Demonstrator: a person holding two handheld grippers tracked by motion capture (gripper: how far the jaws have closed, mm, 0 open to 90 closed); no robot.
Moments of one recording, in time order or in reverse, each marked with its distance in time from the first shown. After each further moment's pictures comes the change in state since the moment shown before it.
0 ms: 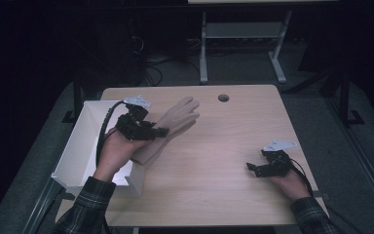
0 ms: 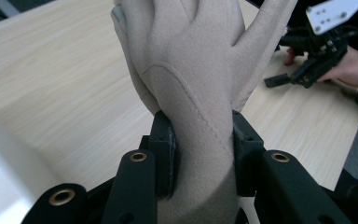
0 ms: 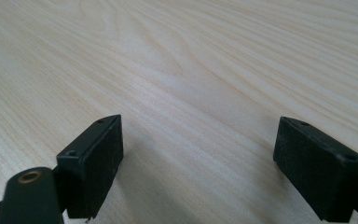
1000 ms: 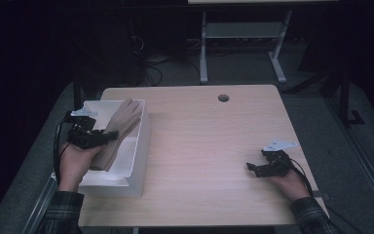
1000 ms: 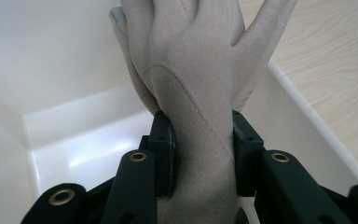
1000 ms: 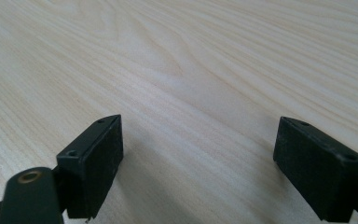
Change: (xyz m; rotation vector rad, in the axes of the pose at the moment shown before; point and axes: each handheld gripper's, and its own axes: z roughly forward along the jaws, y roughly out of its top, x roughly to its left) left arm 0.087 -0.094 -0.046 -0.028 0.297 -0.250; right arm 0.000 0.000 0.000 -0.001 -0.001 0.001
